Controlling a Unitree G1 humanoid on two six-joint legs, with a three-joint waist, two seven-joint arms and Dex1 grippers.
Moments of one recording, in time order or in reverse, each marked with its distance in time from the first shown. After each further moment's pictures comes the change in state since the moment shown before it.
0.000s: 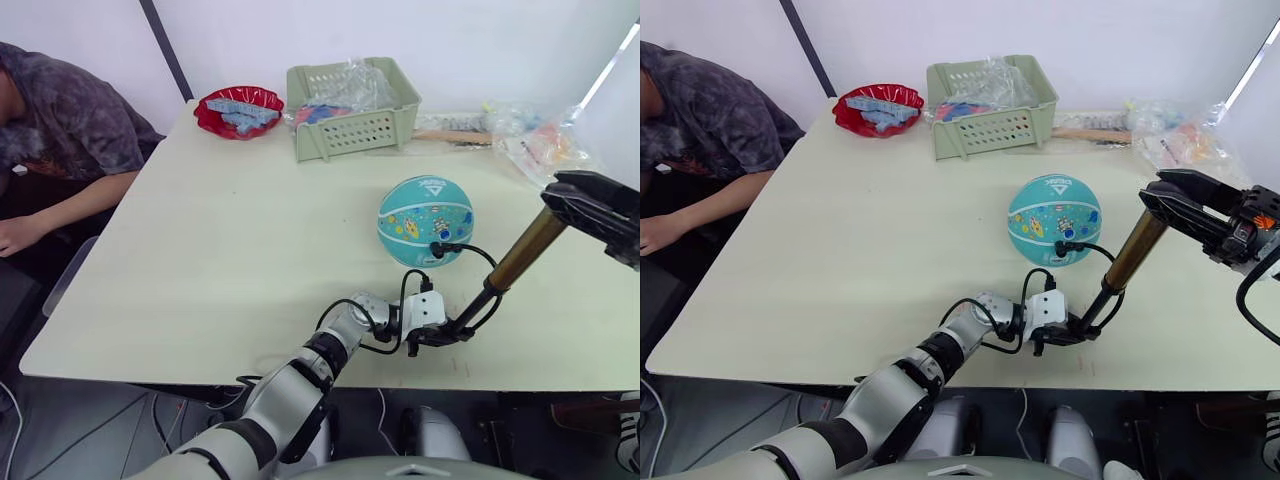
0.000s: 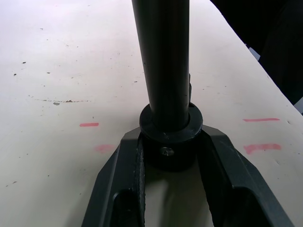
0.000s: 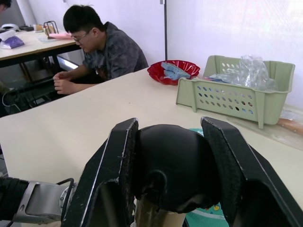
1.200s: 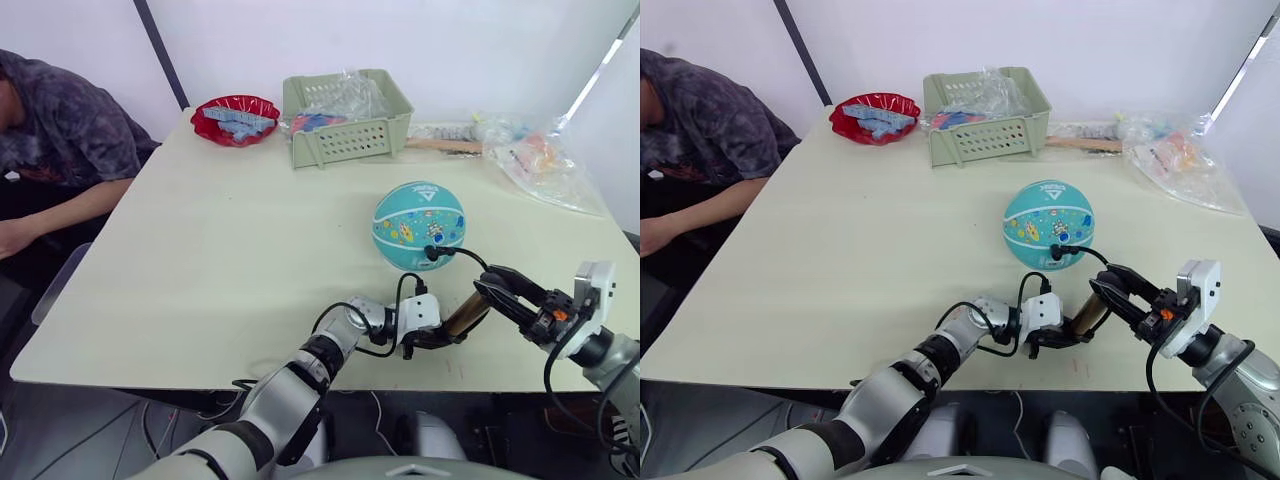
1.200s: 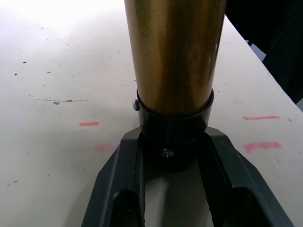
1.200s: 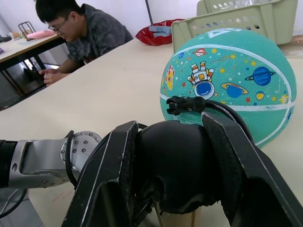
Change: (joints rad) left arm 0.011 0.014 -0.001 0.011 0.007 0.002 0.007; right arm 0.307 0.374 0.334 0.004 -0.388 -0.263 0.066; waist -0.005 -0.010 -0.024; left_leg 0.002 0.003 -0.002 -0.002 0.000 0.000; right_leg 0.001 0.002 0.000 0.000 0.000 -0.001
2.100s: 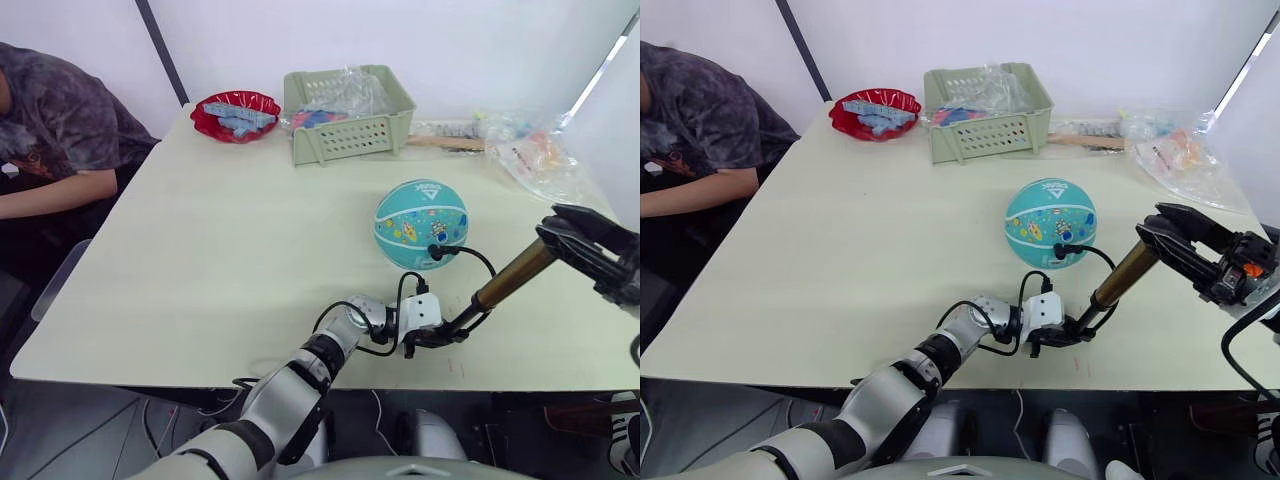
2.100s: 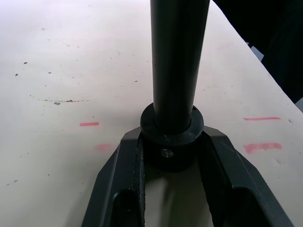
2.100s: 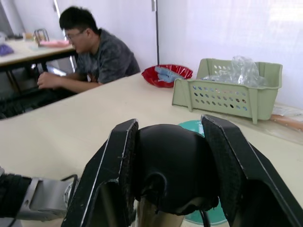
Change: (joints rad) left arm 0.001 0.000 -0.001 0.000 -0.001 -0.003 0.004; right arm -0.066 -0.160 -0.300 -0.134 0.267 0.114 -0.035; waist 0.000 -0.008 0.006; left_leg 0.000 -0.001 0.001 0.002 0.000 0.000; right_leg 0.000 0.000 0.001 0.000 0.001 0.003
